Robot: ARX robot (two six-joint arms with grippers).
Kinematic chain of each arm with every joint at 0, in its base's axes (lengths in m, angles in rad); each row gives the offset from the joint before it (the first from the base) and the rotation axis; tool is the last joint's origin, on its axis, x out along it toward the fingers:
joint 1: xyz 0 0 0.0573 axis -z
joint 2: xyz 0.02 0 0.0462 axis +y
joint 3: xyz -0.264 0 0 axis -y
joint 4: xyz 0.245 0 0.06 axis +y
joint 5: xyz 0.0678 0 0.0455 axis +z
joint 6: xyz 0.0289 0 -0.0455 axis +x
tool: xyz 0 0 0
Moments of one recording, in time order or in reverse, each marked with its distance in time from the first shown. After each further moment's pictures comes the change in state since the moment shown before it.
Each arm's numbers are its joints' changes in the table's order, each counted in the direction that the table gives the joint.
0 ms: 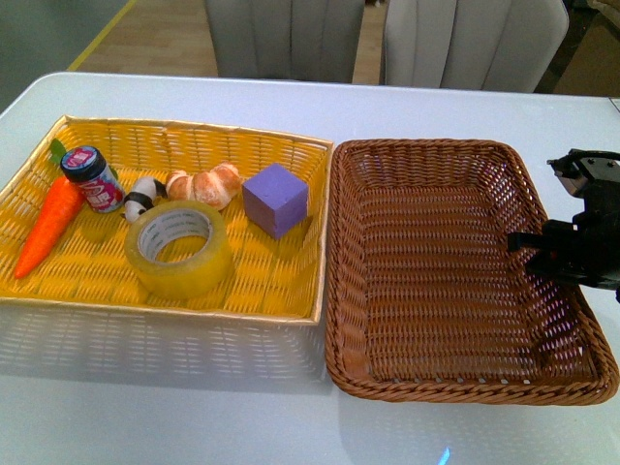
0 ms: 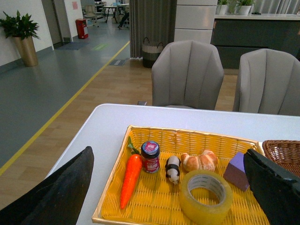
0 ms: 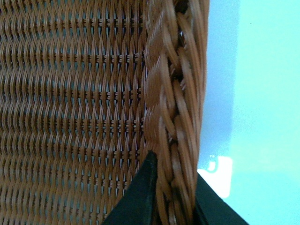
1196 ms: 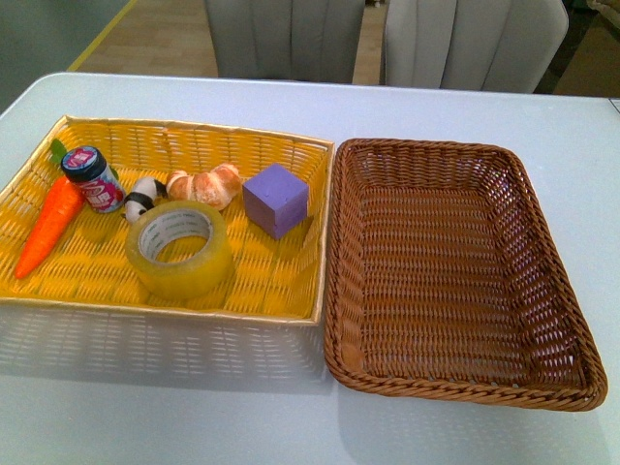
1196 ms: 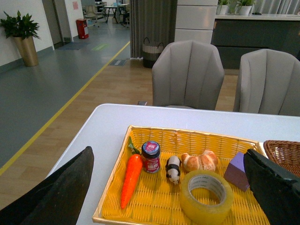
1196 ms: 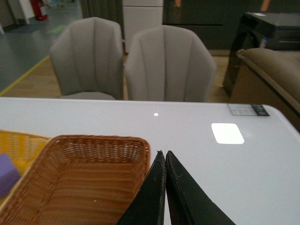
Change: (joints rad) left arm 0.000 0.000 0.000 0.000 0.000 0.000; right arm 0.030 -1.028 -0.837 -0.789 -0.085 -0.077
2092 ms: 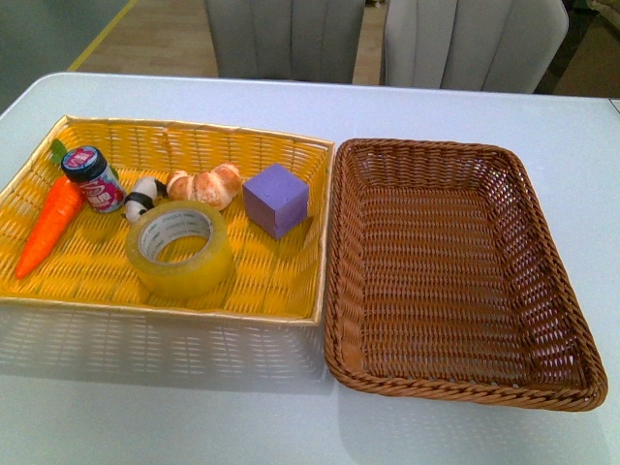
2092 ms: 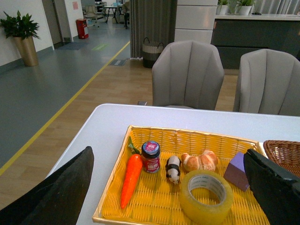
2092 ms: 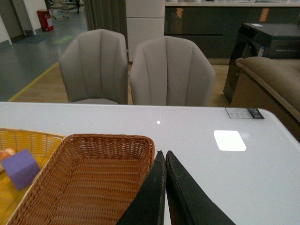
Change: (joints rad) left arm 0.000 0.000 0.000 0.000 0.000 0.000; right arm -0.016 -0.689 -0.085 0.571 -0.010 0.002
